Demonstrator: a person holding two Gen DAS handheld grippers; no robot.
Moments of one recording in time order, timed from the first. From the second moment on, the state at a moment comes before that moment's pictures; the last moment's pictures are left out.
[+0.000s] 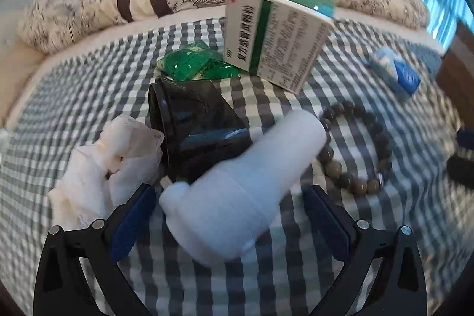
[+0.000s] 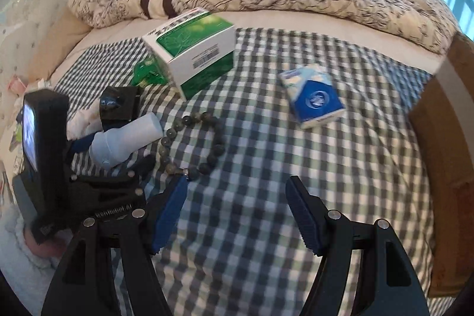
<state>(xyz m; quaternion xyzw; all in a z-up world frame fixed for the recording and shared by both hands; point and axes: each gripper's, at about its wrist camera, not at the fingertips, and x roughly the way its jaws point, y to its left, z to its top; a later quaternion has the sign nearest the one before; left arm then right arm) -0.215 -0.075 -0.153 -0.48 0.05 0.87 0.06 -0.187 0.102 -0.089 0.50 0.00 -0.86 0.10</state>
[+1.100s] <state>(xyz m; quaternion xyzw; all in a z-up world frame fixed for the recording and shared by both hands) -0.163 -0.117 -0.111 -0.46 0.01 0.89 0.02 -0.223 0.041 -0.133 0.52 0.07 -0.85 0.10</state>
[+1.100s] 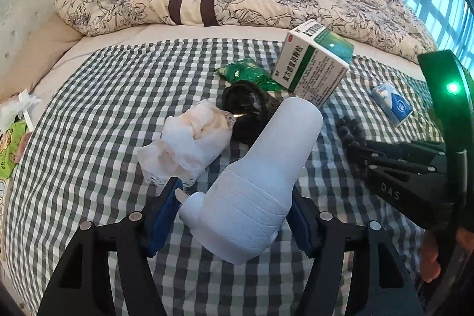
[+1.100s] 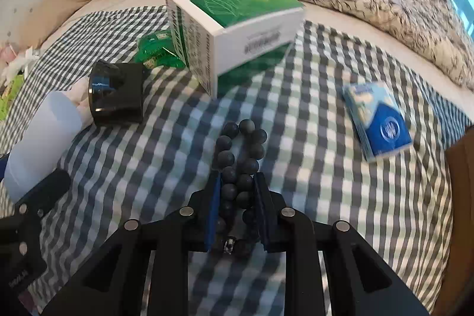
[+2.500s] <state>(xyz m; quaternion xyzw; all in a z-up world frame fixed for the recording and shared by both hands) -0.116 0.083 0.034 -0.35 0.07 0.91 0.19 -0.097 0.207 0.057 0.38 -0.03 -0.92 0.07</state>
